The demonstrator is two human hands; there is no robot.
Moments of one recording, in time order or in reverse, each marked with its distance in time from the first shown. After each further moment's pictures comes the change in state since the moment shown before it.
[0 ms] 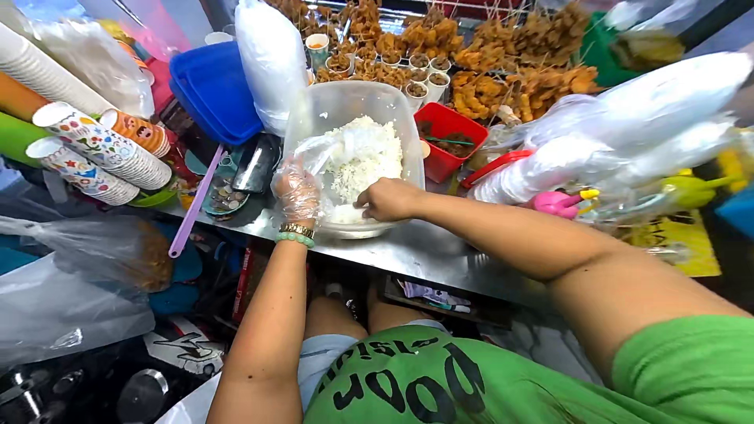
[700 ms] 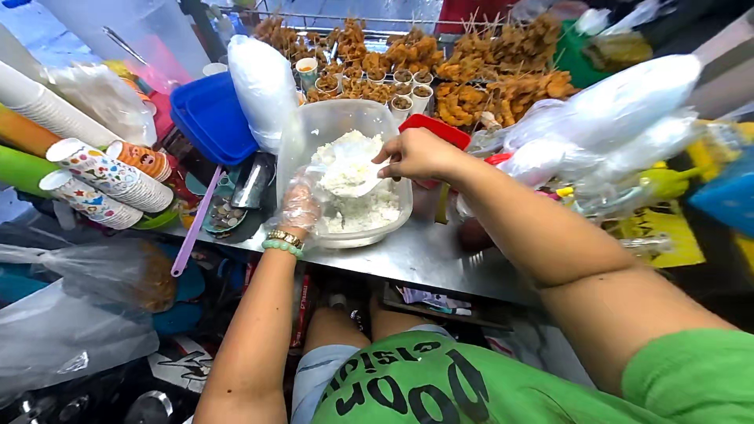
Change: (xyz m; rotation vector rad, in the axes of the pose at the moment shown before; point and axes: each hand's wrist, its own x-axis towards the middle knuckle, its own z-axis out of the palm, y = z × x) left_hand 0.006 0.011 -0.011 0.017 -0.352 0.189; right_hand -0.053 0.024 -0.075 0.285 0.355 0.116
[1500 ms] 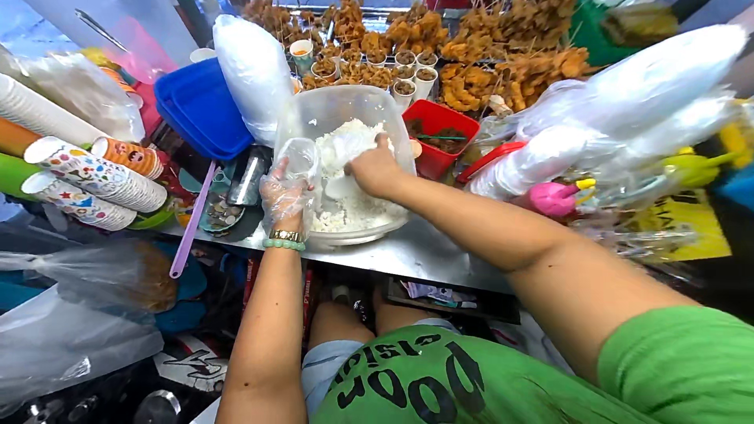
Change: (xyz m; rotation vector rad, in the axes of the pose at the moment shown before) left_hand 0.010 -0.013 0.014 -0.695 0.383 -0.342; right_hand 0.052 -0.013 0.078 -0.399 -0.019 -0.058
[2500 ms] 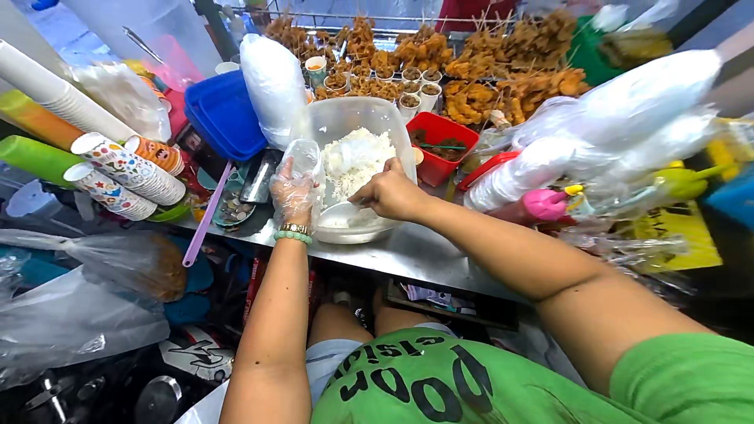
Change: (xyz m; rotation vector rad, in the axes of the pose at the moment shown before) left_hand -0.003 0.001 0.001 -0.002 0.063 0.051; right_hand -0.050 0.010 0.017 0.207 0.273 -0.356
